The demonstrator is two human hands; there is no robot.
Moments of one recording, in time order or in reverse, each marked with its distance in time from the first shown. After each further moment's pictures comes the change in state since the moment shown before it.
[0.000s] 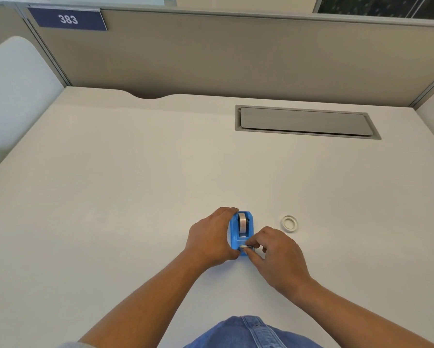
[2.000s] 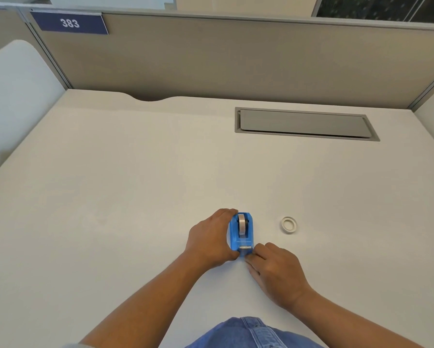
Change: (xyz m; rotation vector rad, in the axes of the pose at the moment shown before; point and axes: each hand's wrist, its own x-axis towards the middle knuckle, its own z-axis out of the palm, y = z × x) left_hand -0.001 -0.001 0.000 -0.009 0.012 0.000; right_hand -0.014 0.030 0.029 -0.301 0.122 -0.460
